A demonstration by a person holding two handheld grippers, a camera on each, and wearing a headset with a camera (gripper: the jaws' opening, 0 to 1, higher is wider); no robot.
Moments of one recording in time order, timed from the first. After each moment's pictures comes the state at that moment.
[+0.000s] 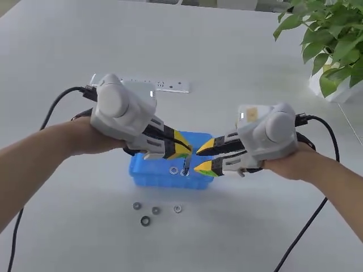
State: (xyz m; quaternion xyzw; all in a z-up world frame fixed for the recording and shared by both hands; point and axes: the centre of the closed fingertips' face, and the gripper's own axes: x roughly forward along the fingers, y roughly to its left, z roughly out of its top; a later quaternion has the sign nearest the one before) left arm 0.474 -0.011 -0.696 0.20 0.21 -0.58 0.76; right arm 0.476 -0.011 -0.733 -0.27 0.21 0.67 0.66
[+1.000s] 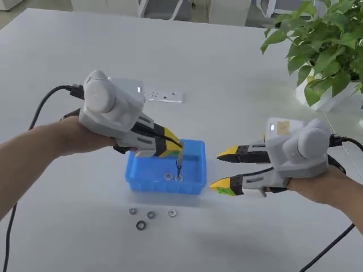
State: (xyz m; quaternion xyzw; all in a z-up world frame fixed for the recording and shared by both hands) left arm 0.468 -0.004 -0.666 0.20 0.19 -0.57 0.77; right arm 0.455 -0.059 -0.706 -0.23 0.22 0.62 0.72
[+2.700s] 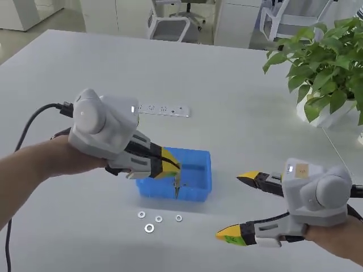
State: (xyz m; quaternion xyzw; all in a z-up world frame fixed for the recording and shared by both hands) left arm 0.408 0.004 -0.646 0.20 0.18 -0.57 0.77; right arm 0.401 -0.068 -0.706 -0.20 0.22 0.59 0.75
